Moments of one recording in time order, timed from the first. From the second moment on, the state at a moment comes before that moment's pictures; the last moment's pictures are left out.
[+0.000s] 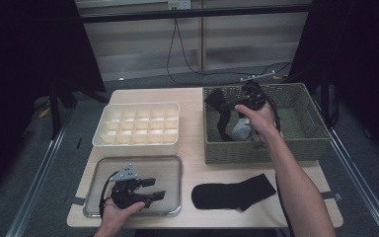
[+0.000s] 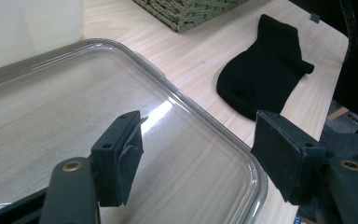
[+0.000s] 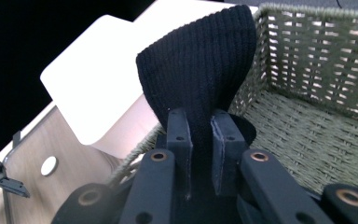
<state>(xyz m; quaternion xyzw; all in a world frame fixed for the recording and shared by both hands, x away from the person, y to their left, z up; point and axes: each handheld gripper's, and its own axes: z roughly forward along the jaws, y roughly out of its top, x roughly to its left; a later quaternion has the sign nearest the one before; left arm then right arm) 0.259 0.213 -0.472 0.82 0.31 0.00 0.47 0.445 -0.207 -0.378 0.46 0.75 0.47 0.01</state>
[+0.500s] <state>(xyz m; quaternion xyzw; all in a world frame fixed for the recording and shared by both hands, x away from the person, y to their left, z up) 0.259 0.211 -0.472 0.82 0.31 0.00 0.47 0.430 -0.217 -0.350 0.44 0.74 0.51 0.03</state>
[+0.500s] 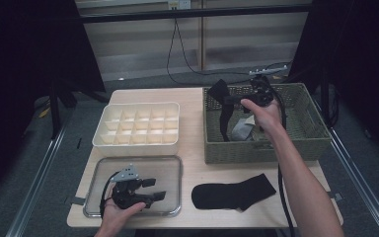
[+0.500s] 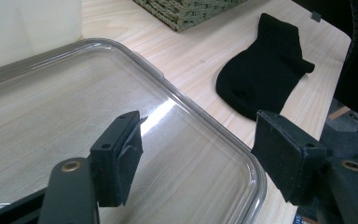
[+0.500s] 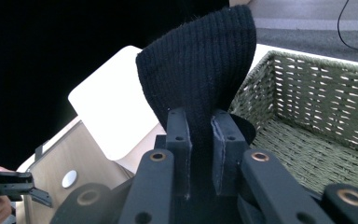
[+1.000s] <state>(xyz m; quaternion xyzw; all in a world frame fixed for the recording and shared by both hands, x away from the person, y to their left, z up) 0.256 0.211 -0.470 0.82 0.31 0.00 0.47 0.419 -0.217 -0.332 0.42 0.73 0.54 0.04</state>
